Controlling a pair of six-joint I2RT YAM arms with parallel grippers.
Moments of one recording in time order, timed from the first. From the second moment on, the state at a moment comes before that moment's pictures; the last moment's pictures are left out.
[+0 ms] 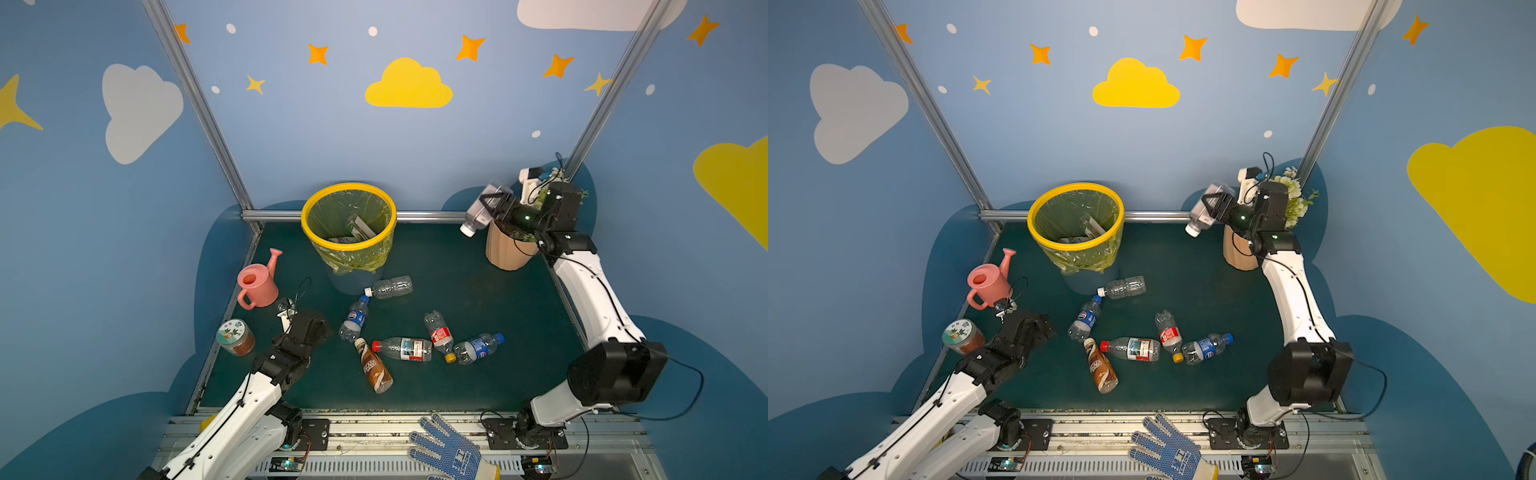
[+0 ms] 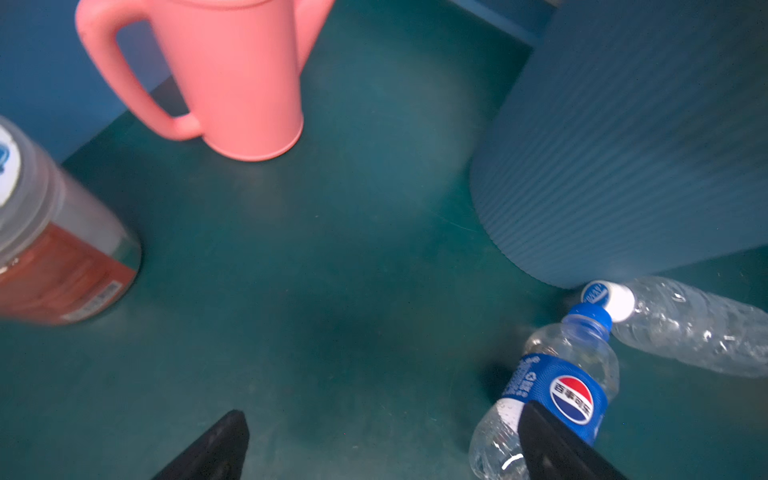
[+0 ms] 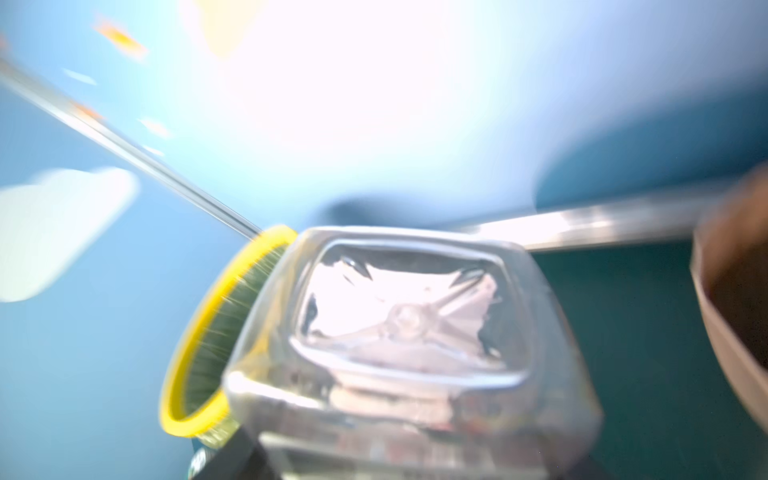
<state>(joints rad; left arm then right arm) -0.40 0.77 0.50 -0.56 -0.48 -0.80 0.08 1.53 1.59 -0.22 -0.55 0.52</state>
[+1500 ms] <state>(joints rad) -0.57 0.82 0.67 -0.59 -0.44 -0.76 0.27 1.51 1.55 -0.23 -0.52 0.28</state>
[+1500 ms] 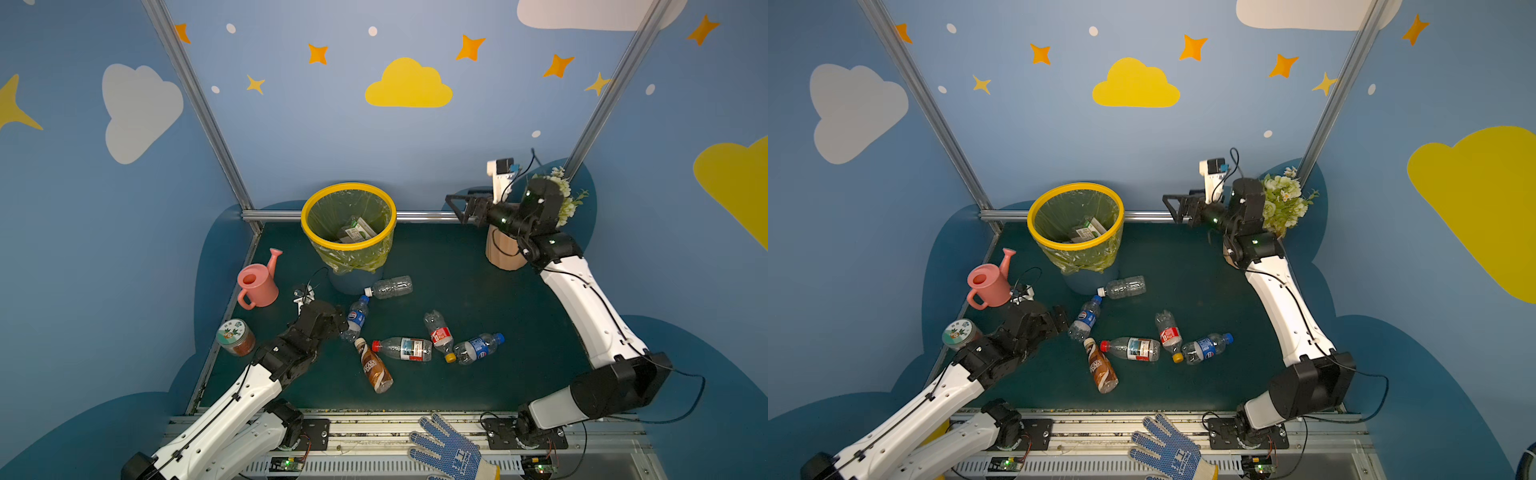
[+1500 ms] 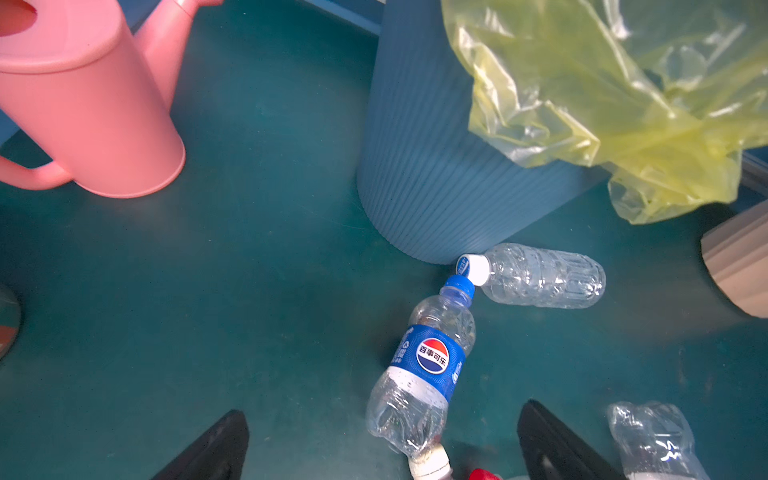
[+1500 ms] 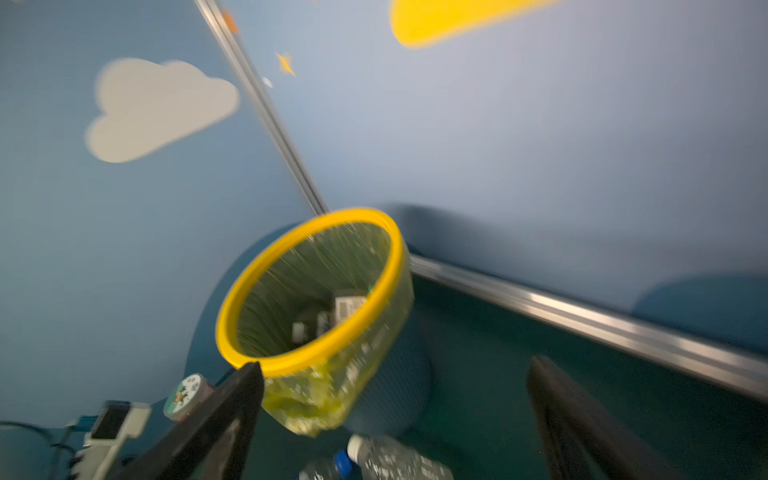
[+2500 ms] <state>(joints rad) -0.71 1.01 0.70 -0.63 -0.28 -0.98 0.16 1.48 1.15 -0.53 -0.39 0.42</state>
